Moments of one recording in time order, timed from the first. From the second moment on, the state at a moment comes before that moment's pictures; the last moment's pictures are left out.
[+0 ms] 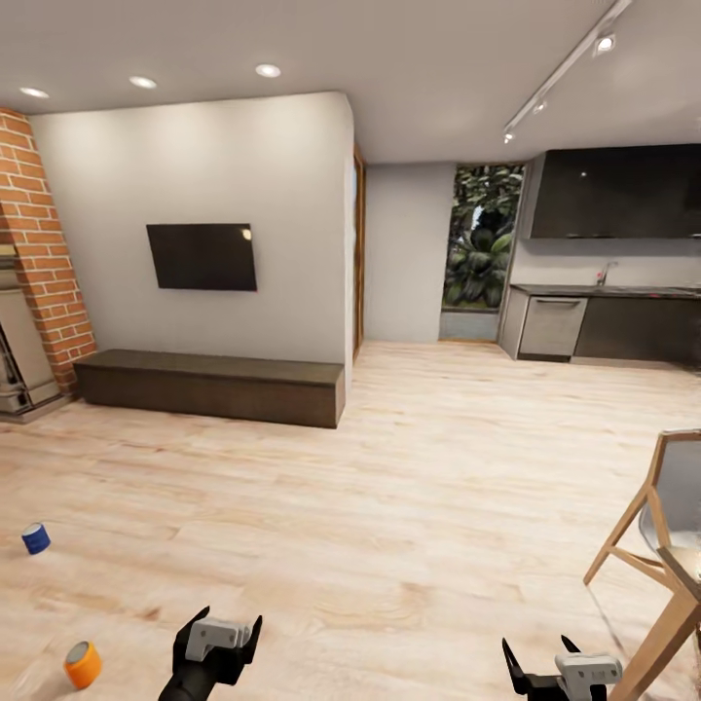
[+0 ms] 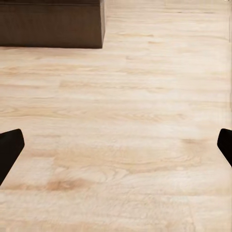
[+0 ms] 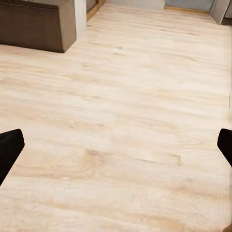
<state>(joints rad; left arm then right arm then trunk) 0.10 0.01 -0.03 -1.31 -0.02 0.00 -0.10 0.17 -0.10 -0.13 -1.23 0.00 -0.21 0.11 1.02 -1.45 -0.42</state>
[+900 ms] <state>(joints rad) 0.10 0.01 -0.03 -1.31 -0.03 0.00 -0.10 0.17 -0.10 -0.12 -1.23 0.00 -0.21 0.11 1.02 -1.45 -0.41</state>
